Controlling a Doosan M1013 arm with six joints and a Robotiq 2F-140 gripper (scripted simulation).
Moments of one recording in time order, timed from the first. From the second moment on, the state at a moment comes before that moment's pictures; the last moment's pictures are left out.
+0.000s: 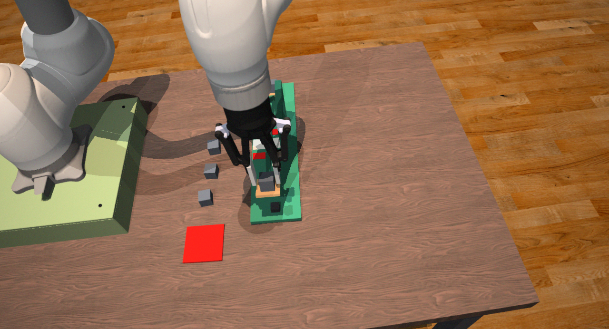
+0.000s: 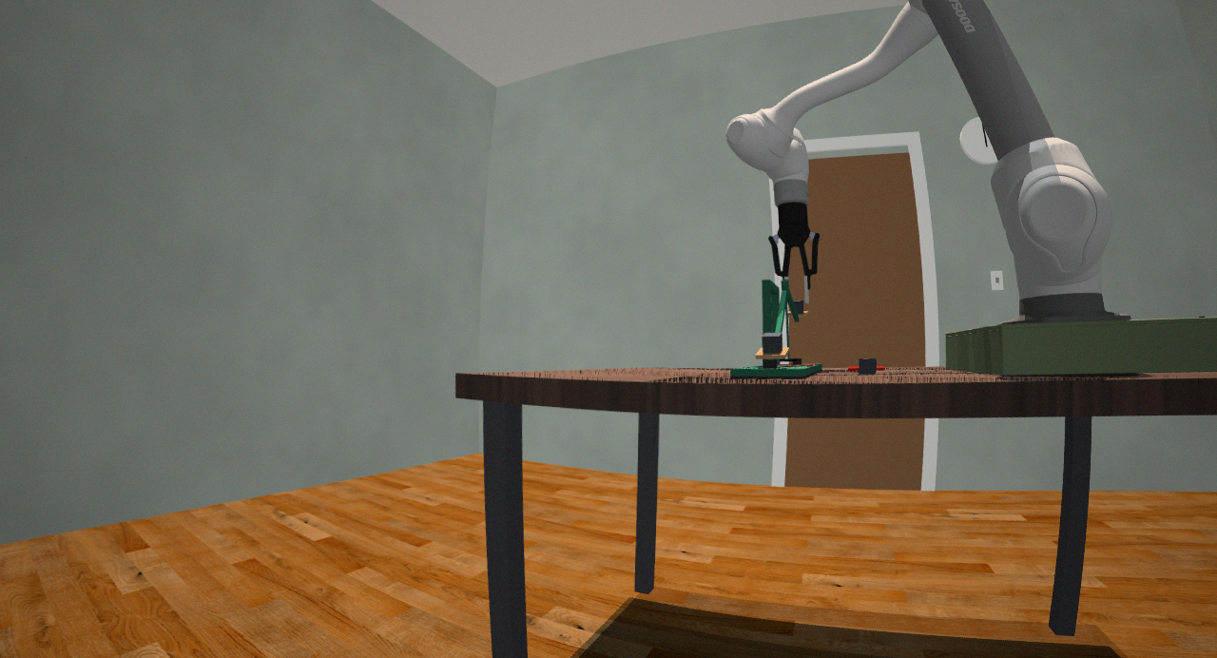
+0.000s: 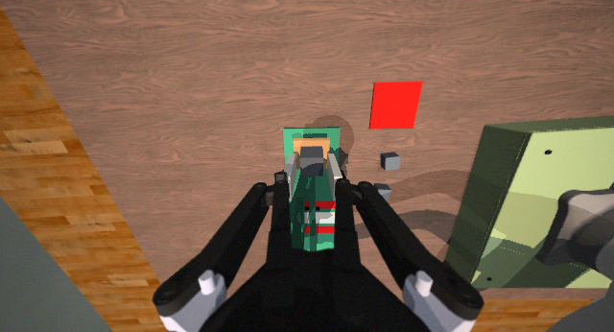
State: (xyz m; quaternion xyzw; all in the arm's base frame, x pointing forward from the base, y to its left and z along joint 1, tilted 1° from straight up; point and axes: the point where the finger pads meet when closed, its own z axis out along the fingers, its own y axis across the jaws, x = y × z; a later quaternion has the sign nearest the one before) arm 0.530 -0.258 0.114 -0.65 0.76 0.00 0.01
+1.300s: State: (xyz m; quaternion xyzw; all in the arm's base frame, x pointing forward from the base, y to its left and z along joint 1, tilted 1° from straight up) arm 0.531 -0.257 0.093 -0.65 0.76 0.00 0.01
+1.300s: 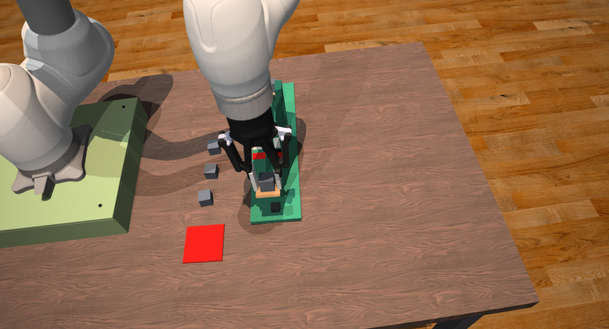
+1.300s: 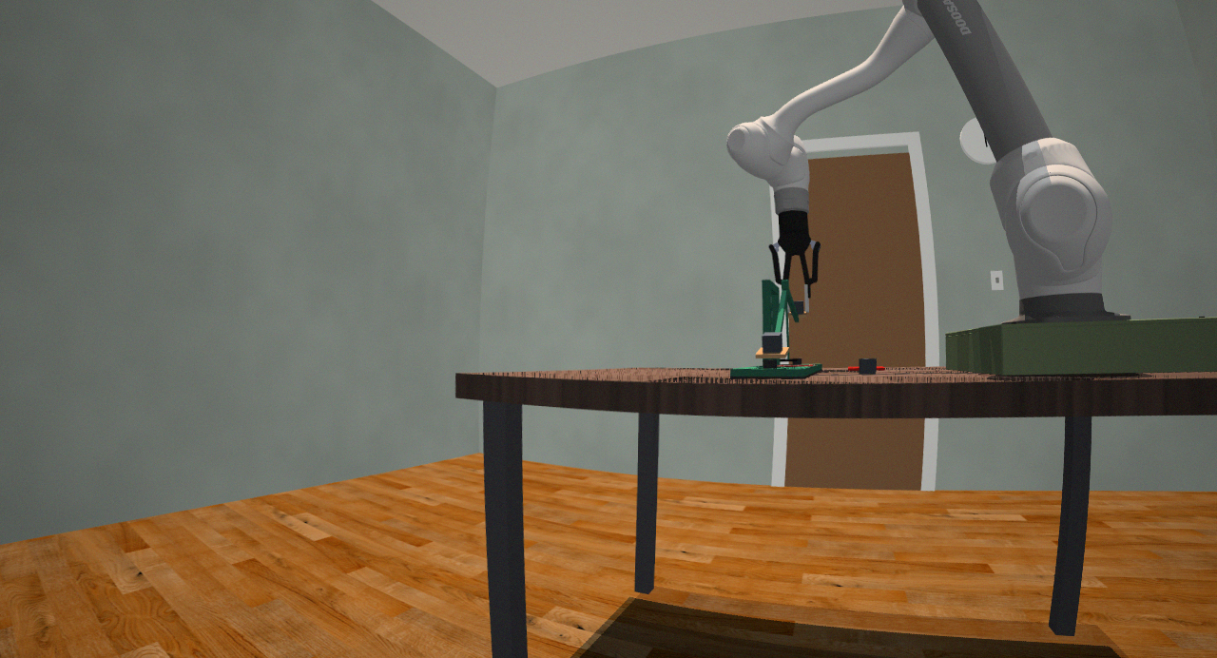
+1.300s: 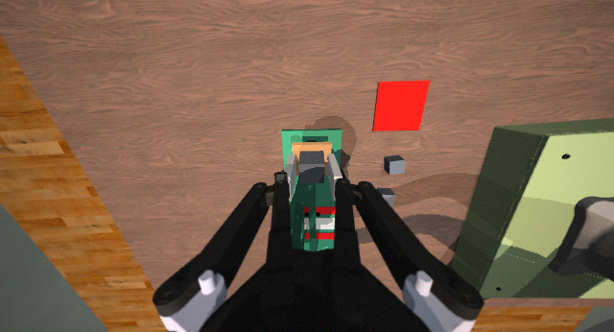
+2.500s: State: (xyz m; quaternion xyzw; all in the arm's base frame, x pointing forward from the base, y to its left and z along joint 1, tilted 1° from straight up) arm 0.531 -0.257 0.093 -0.65 0.76 0.00 0.01
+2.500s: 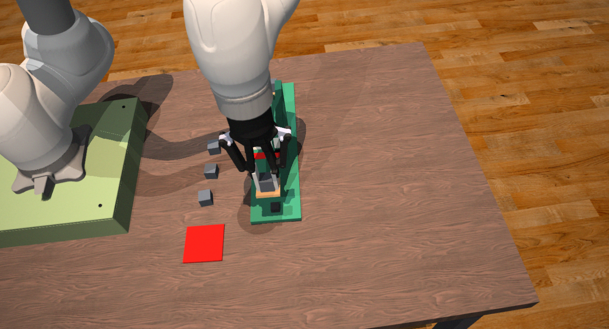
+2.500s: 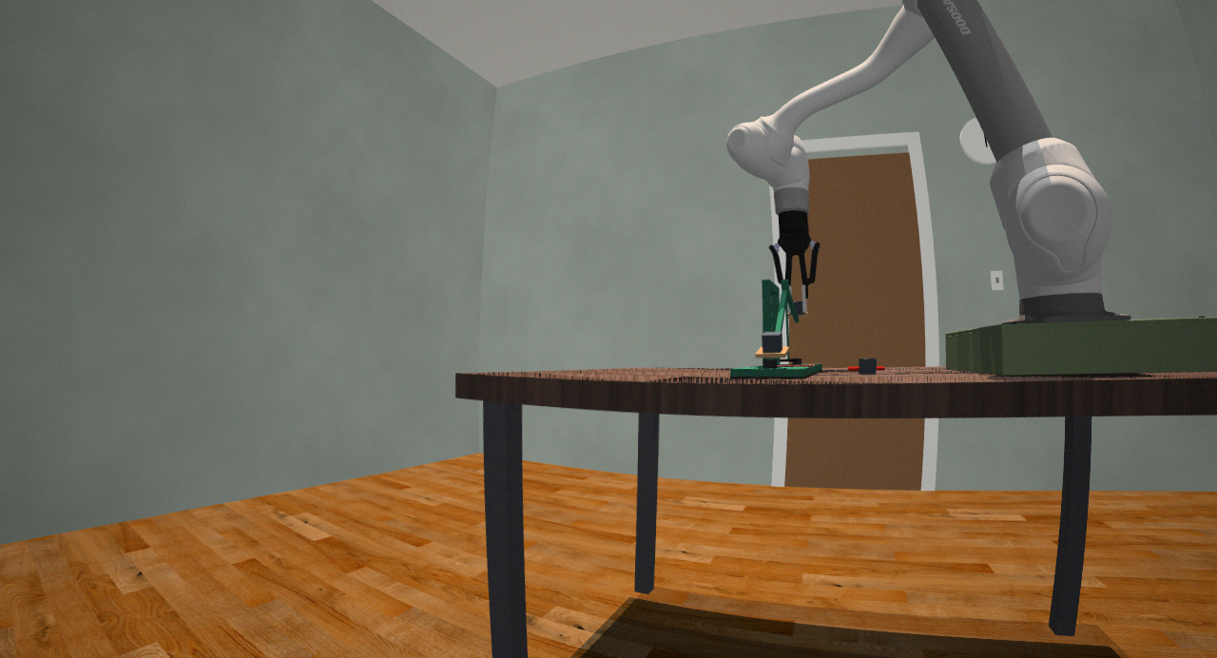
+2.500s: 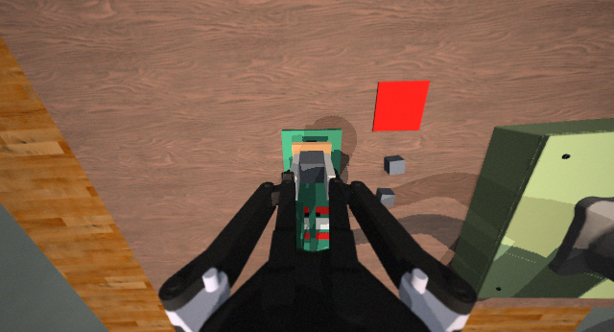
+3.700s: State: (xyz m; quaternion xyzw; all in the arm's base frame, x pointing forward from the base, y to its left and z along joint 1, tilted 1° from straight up) arm 0.530 -0.258 0.161 -0.65 0.76 0.00 0.01
